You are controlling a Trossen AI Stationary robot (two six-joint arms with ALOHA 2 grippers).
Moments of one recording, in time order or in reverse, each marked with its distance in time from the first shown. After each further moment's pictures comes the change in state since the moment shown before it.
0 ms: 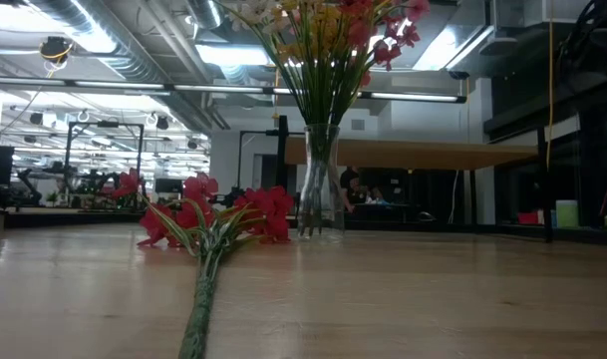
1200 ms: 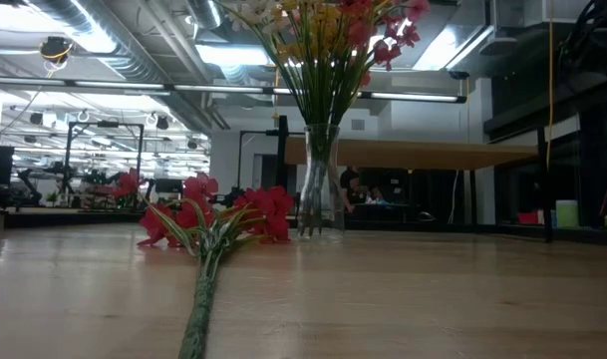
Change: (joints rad) left arm -0.004 0.000 0.000 0.000 0.001 -0.027; right arm 0.001 0.001 0.000 0.047 -0.098 -0.048
